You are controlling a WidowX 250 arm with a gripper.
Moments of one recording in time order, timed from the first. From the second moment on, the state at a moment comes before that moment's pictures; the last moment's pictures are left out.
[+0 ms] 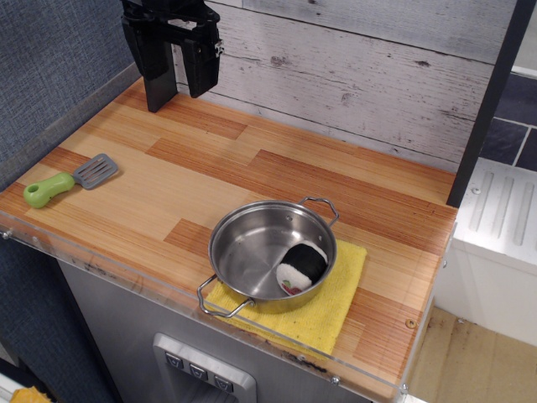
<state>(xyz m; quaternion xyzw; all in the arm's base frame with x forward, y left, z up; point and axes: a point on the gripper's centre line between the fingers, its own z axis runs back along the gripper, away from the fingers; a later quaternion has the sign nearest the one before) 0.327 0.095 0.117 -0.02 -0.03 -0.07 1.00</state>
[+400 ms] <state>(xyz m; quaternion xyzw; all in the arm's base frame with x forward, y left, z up) 0.325 0.096 0.106 -0.02 -0.02 -0.07 1.00</state>
